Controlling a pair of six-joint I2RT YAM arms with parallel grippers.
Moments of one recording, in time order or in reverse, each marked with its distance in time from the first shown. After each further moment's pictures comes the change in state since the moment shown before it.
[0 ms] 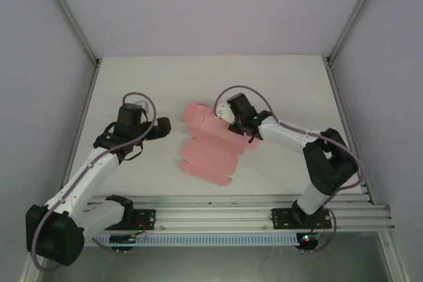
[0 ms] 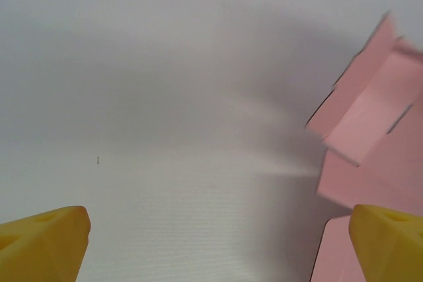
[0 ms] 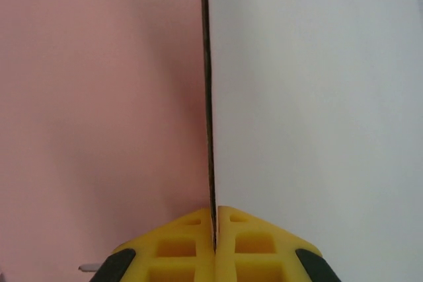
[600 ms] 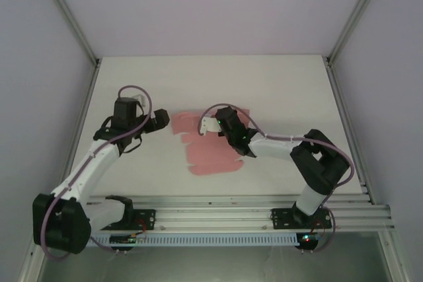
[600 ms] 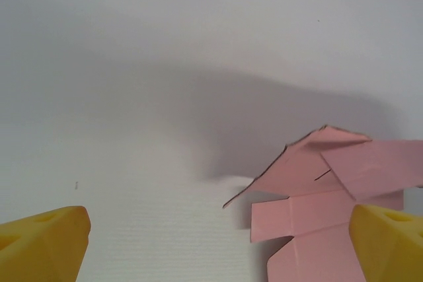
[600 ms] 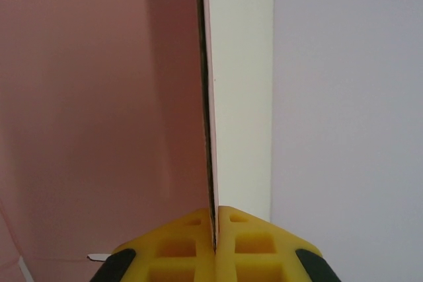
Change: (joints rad) left arm 0.093 0.113 0.033 0.097 0.138 -0.042; right arm 0.161 0.031 -0.167 0.557 0.205 -0.467
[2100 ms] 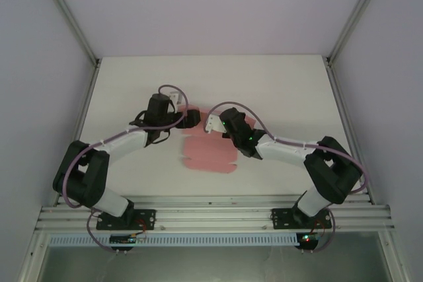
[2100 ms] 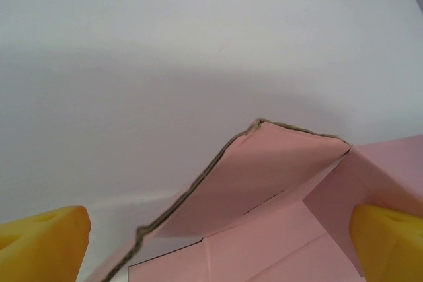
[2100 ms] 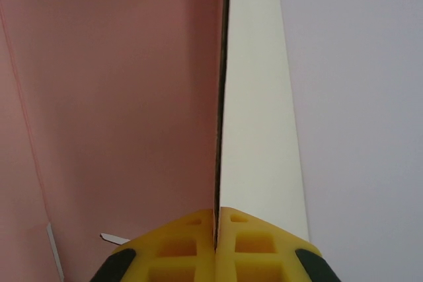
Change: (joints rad) left arm -0.218 0.372 0.010 0.476 0.089 0.043; right arm 0.000 -0.116 -0.025 -0.172 0.010 0.229
